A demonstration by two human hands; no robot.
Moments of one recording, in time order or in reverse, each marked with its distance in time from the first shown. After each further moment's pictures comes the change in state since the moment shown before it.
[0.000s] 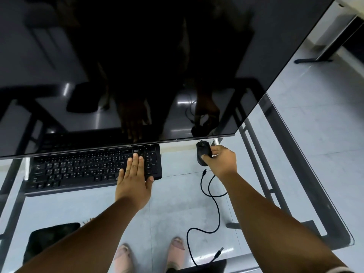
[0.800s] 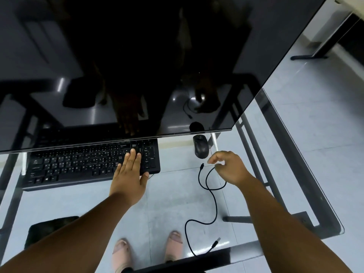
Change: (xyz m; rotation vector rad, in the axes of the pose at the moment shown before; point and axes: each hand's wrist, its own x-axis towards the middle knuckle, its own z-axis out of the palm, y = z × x) left_hand -0.004 -0.017 0.000 -0.046 -0.002 0.087; right_hand -0.031 0.027 -0.040 -0.128 -0.237 -0.265
